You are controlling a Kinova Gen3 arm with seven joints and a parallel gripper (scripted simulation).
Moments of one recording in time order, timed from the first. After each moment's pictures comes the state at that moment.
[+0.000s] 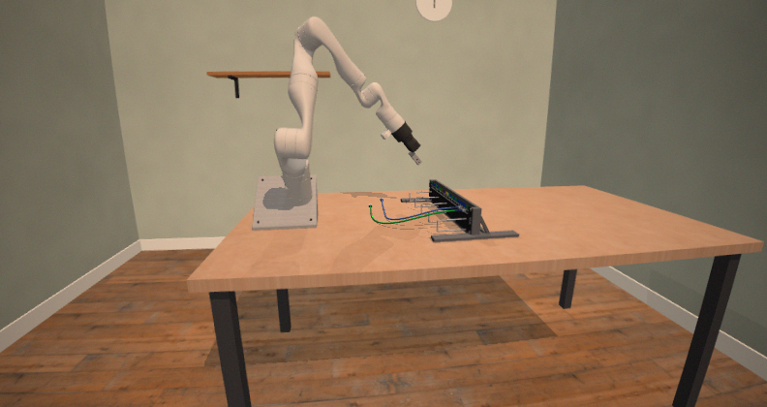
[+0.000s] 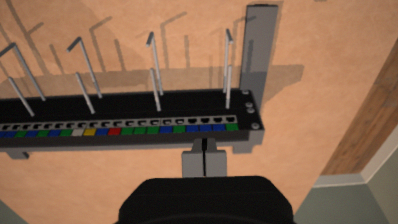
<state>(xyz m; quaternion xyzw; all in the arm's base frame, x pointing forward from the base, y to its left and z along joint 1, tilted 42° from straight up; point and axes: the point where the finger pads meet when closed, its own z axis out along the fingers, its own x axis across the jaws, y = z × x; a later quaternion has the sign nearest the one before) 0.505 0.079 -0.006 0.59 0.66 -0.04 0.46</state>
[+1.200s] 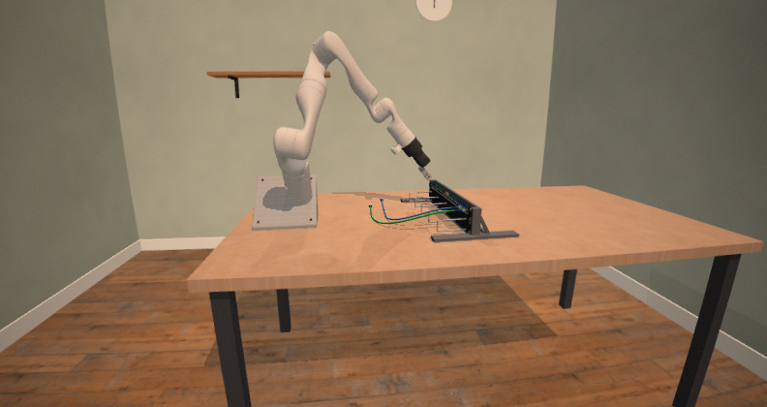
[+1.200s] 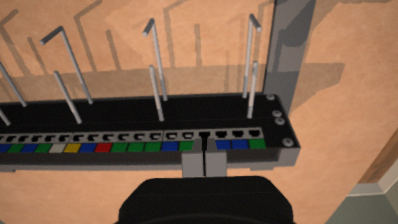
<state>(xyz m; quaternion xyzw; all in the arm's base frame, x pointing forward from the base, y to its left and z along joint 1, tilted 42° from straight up) 0.536 0.021 -0.045 0.59 0.66 -0.05 0.46</state>
